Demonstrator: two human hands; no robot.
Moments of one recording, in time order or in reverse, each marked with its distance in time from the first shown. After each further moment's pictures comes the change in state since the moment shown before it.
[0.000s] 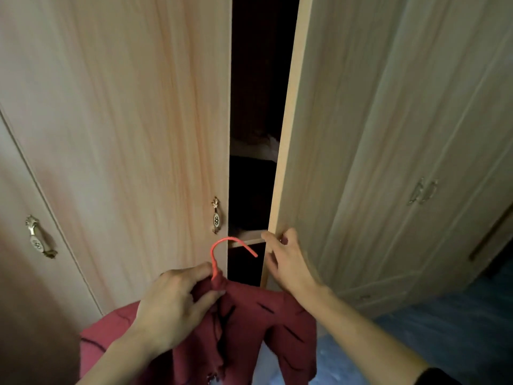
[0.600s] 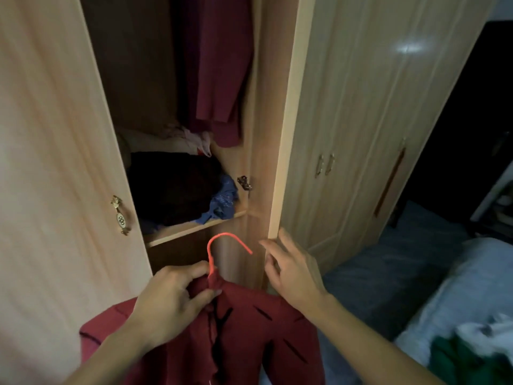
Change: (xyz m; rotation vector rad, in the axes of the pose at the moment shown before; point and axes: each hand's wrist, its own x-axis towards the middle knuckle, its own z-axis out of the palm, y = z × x) left_hand 0.022 0.120 0.078 -0.185 -0.175 0.228; right_hand -0.141 0.079 -0.125 -0.175 0.121 0.129
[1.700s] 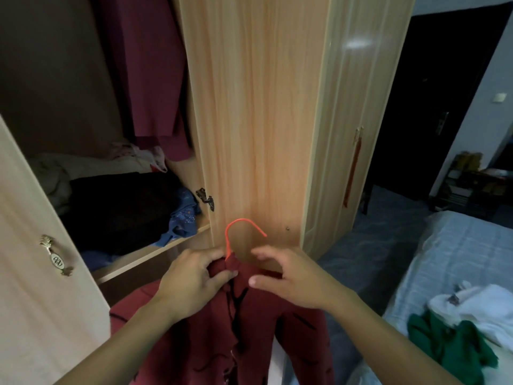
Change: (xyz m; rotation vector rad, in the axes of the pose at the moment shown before) left_hand 0.108 0.048 0.061 -0.079 -0.099 0.171; right_hand -0.010 0.050 -0.084 0.370 -0.293 0.172
